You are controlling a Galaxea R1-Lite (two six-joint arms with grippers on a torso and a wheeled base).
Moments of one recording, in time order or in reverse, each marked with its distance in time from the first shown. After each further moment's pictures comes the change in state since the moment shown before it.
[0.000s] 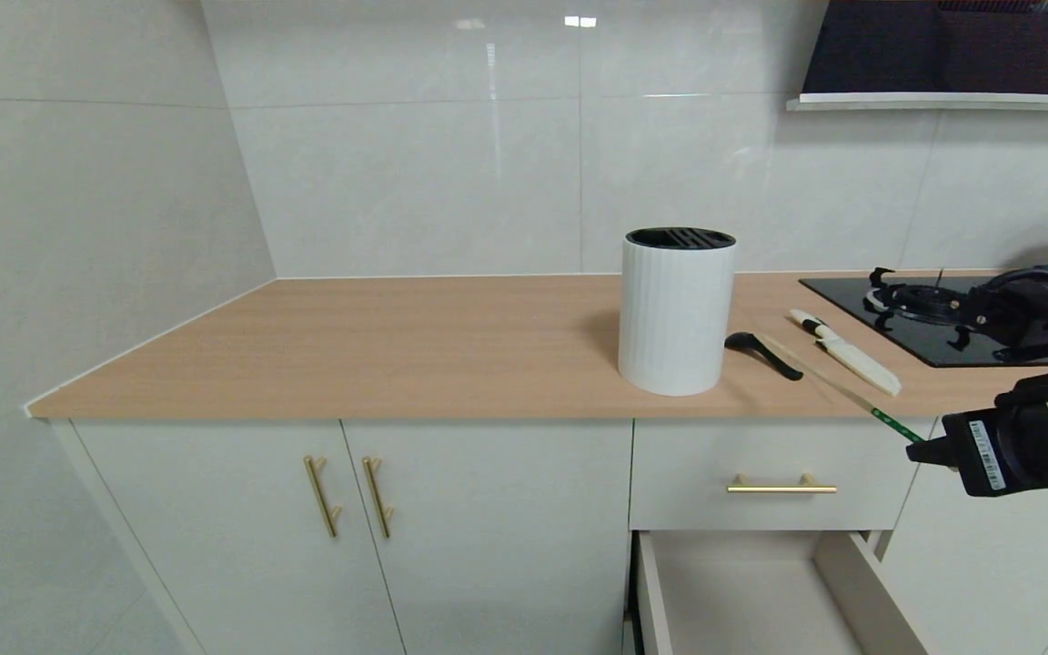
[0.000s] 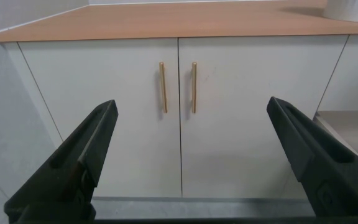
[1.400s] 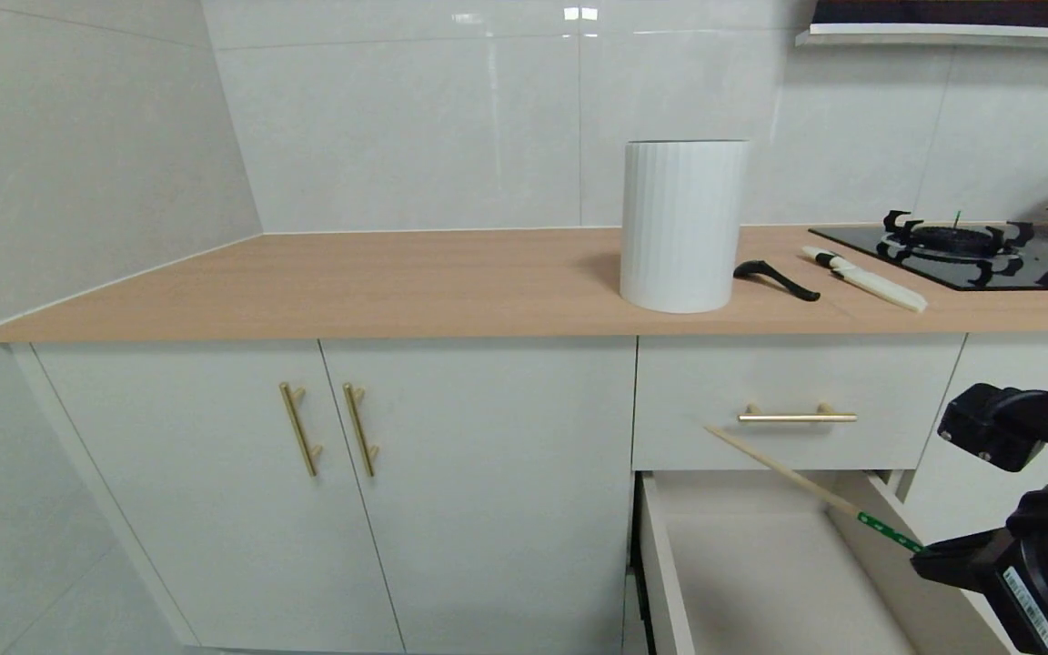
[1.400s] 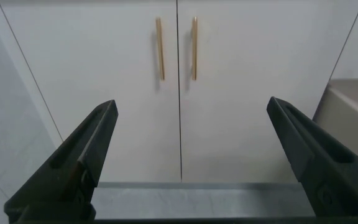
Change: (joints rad) left arm 0.000 0.000 0.000 0.000 0.000 0.000; right arm 0.139 -0.102 0.207 0.000 0.047 -0.184
